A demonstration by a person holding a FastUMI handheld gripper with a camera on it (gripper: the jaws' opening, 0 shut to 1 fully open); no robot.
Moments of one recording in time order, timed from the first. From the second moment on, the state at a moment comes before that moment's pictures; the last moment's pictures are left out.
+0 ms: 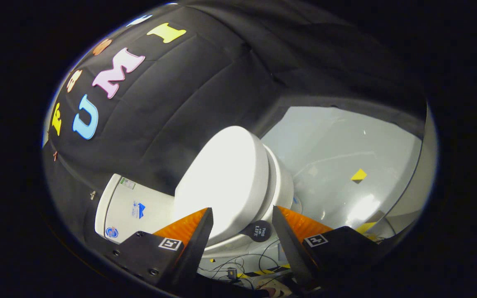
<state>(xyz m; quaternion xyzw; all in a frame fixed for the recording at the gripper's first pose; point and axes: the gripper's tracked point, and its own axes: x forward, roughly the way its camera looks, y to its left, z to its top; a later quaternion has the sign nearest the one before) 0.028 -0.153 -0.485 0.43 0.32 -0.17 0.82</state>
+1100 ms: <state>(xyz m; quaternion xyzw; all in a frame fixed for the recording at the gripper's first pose) 0.042 -0.130 -0.557 0.64 0.29 -0.15 0.69</state>
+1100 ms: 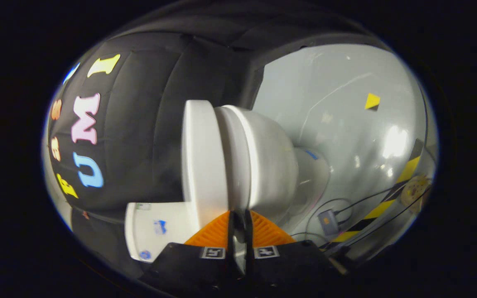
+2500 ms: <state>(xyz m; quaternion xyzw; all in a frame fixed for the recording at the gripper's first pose) 0.061 -0.097 -0.451 0.39 0.37 -0.12 0.83</state>
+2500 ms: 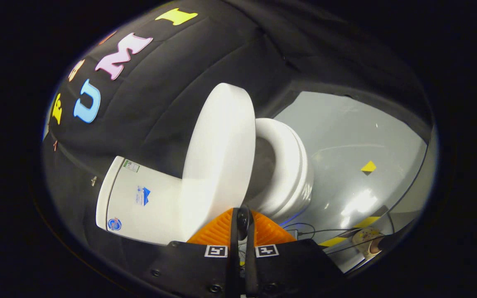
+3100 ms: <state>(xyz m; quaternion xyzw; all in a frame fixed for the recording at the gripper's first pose) 0.079 -0.055 -0.372 0.24 0.37 -0.13 0.89</state>
